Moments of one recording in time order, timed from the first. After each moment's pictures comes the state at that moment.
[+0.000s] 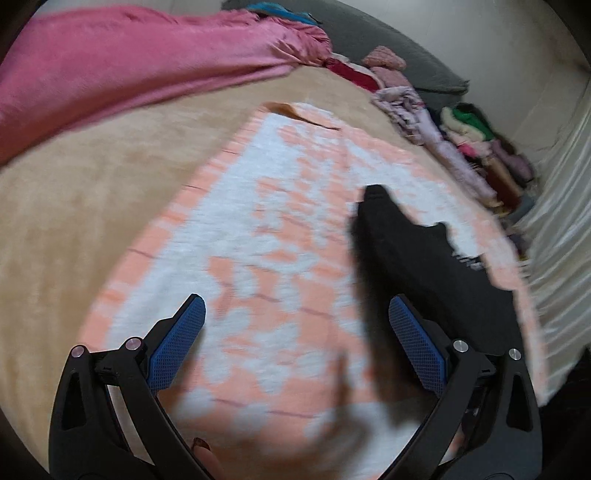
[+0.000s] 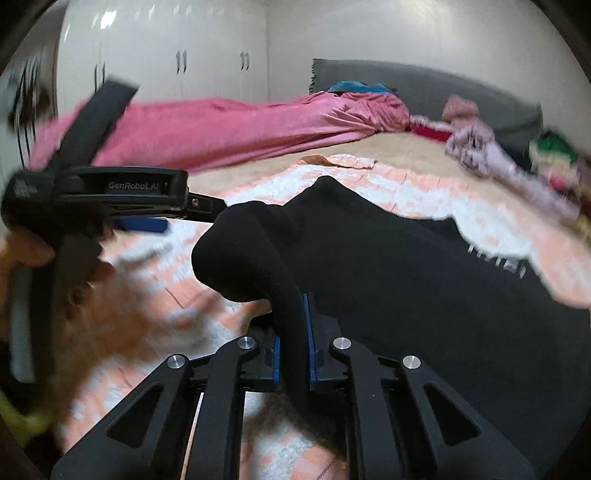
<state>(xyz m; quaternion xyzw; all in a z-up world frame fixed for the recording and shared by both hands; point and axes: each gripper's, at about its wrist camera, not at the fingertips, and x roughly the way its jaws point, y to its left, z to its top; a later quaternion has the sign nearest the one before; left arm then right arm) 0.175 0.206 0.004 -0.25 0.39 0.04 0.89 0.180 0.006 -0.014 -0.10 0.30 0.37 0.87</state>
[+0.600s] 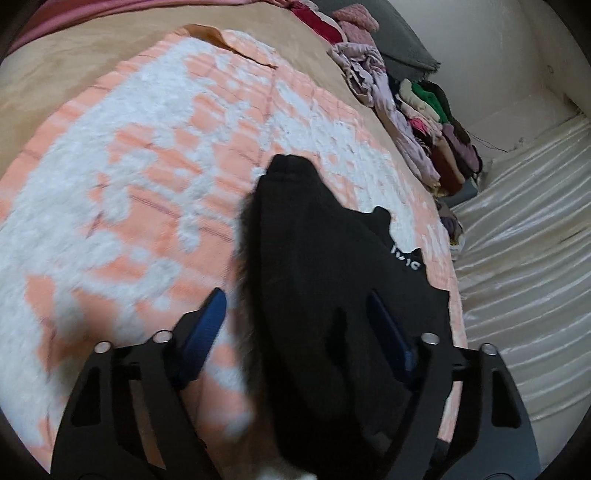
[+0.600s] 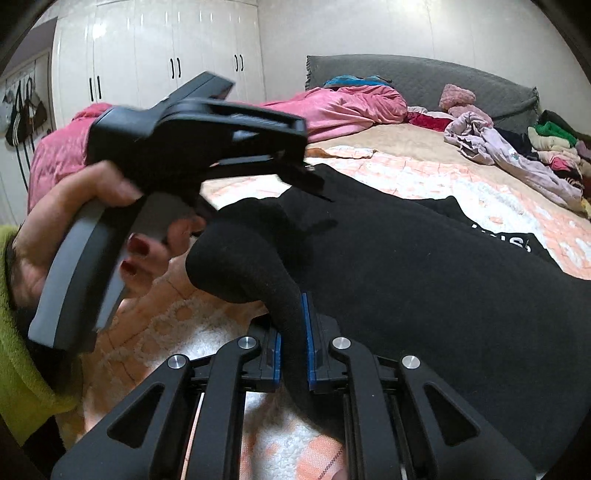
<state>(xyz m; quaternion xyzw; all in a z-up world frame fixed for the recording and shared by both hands) 0.260 0.174 -0.024 -0.35 0.45 -0.10 0.81 0.168 0.008 -0.023 -0.10 0.30 0.37 0.87</state>
